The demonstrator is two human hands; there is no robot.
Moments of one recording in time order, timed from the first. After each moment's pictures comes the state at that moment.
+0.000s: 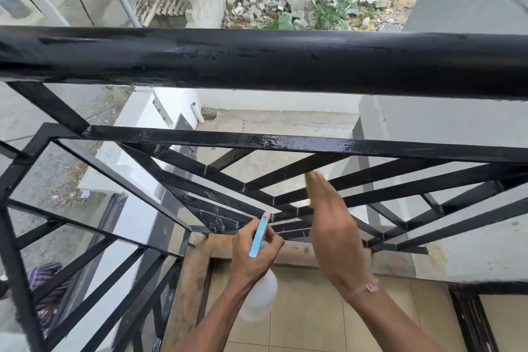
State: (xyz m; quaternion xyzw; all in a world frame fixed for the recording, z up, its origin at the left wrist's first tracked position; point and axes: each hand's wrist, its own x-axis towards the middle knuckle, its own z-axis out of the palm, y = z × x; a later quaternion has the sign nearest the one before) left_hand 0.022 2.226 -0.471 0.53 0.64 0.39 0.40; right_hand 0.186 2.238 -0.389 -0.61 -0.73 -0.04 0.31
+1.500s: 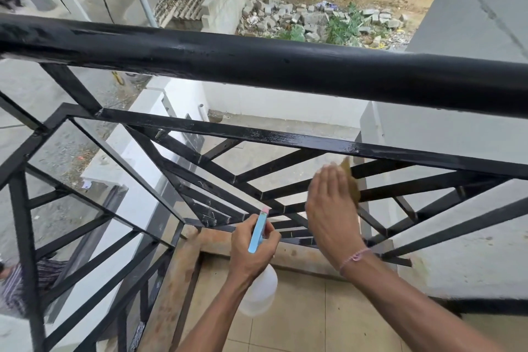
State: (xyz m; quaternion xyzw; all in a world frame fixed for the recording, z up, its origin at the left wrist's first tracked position) left_hand 0.067 2.205 -0.442 0.49 0.65 0.42 0.41; right_hand 0.225 2.259 -0.348 -0.59 -0.78 -0.16 -0.14
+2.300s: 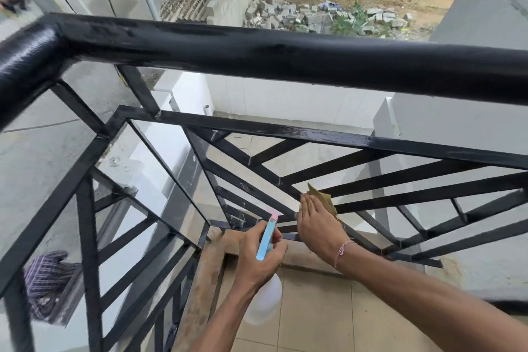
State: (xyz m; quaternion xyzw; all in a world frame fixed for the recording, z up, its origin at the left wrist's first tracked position) left_hand -0.026 2.190 -0.454 0.51 0.63 0.40 0.44; right_hand 0.135 2.264 -0.432 -0.38 -0.86 -0.19 -0.29
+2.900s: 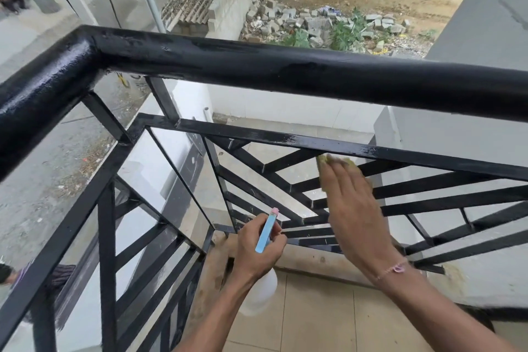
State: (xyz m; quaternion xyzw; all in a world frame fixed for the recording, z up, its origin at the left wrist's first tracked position) left_hand -0.061 2.205 -0.428 0.54 0.61 0.41 0.40; right_hand 0.123 2.241 -0.318 -0.57 -0.81 -0.10 0.13
